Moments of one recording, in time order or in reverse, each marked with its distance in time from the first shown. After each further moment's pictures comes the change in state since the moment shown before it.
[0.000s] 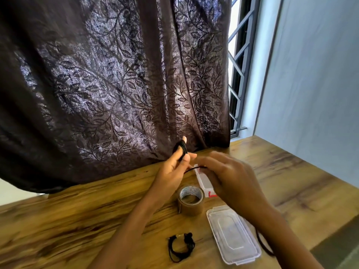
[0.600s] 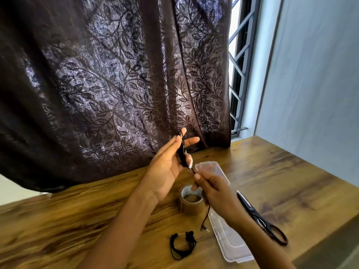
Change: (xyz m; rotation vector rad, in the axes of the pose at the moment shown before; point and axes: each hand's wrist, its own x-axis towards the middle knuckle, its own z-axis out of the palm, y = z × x) left_hand 0.002 0.031 -0.008 -0.712 0.005 -0.129; right_hand -0.026 -0.009 0.043 0.946 -0.223 0.693
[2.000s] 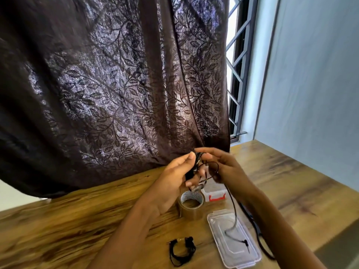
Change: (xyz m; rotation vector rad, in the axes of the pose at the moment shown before) left_hand -0.015 -0.007 0.010 0.287 -0.185 -0.110; right_hand 0.035 -0.020 -0.037 0.279 -0.036 -0.097
